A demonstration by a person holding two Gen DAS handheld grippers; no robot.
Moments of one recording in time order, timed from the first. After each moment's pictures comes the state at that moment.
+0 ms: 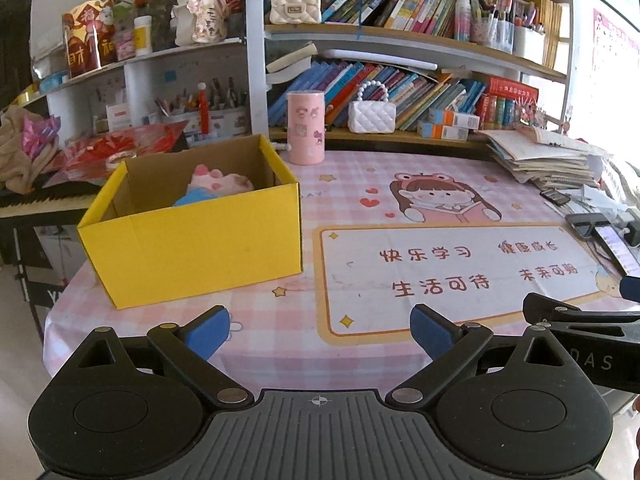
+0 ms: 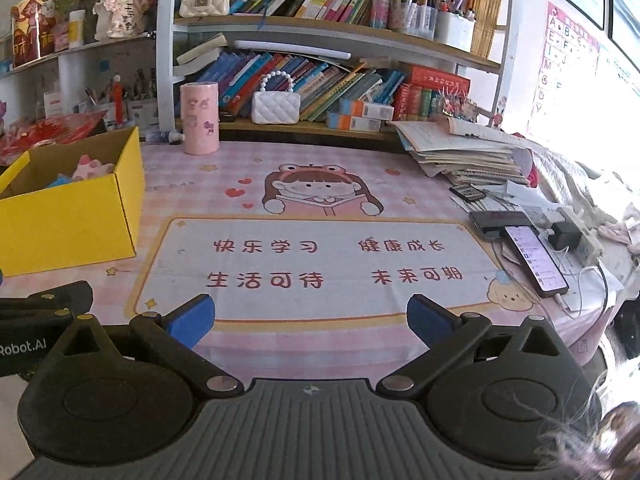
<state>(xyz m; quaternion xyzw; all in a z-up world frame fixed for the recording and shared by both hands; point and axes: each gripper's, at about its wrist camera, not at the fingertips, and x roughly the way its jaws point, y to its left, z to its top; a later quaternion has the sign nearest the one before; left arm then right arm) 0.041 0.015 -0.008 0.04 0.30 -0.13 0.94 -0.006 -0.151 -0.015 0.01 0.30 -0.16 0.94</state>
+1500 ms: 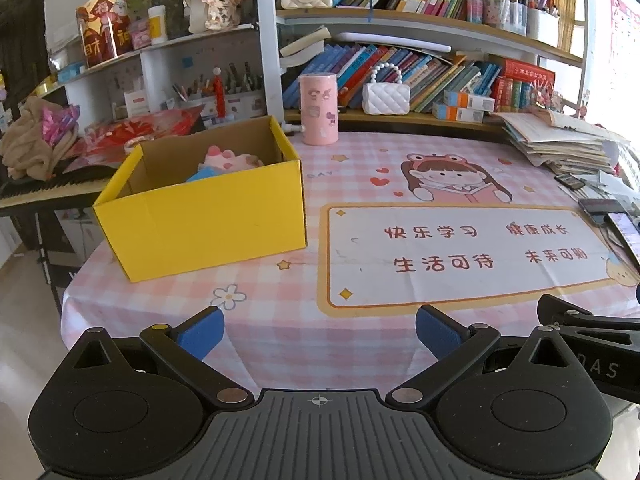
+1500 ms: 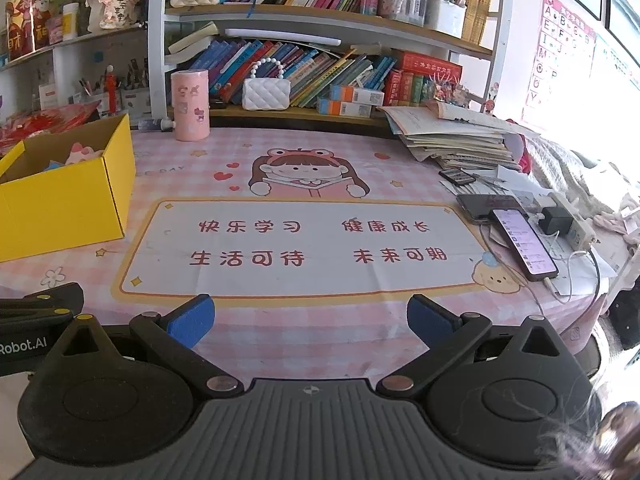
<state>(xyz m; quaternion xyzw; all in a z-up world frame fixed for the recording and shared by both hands) 0.022 -0.003 -0.008 0.05 0.33 -0.09 0.94 -0.023 -0.163 -0.019 0.01 0.31 -0.17 0.94</state>
